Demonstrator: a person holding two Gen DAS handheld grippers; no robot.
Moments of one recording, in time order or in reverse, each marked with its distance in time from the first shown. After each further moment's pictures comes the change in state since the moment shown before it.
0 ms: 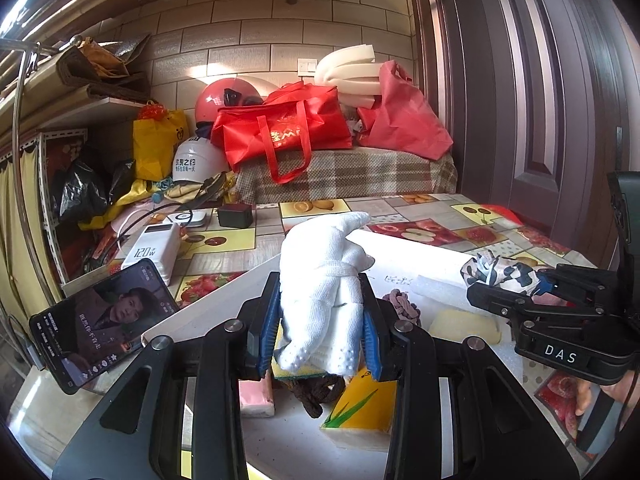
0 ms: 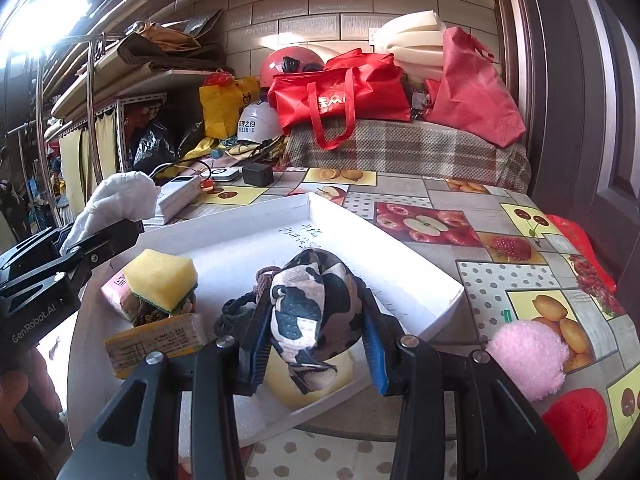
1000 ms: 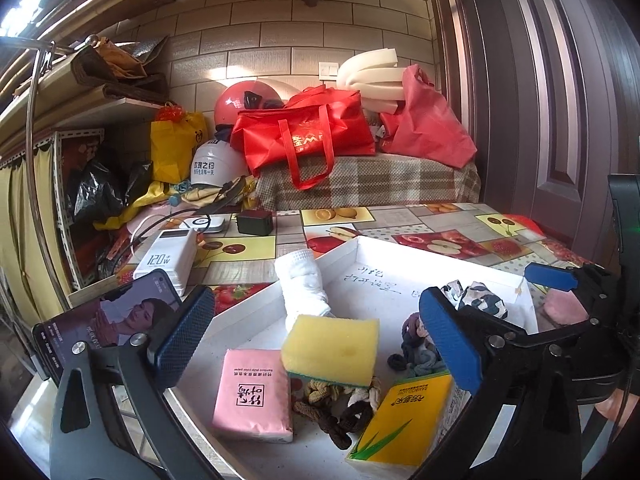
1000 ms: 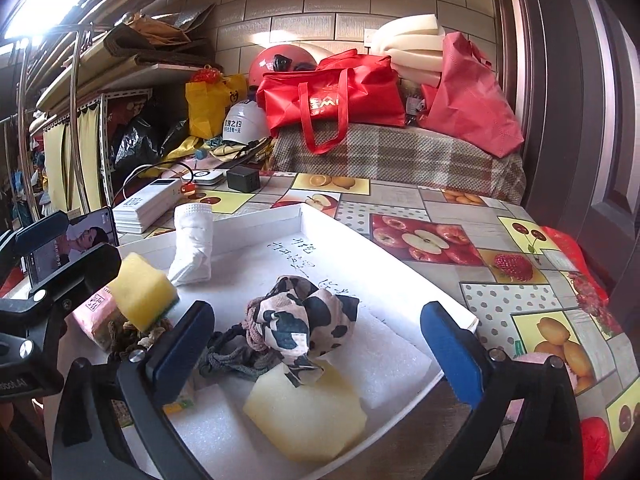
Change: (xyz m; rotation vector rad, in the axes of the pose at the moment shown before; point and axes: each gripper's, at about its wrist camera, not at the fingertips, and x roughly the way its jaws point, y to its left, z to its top) left arm 0.019 0.009 0.008 -0.021 -0.025 0.072; right arm 0.026 0.009 0.016 -0.009 -0.007 -0.072
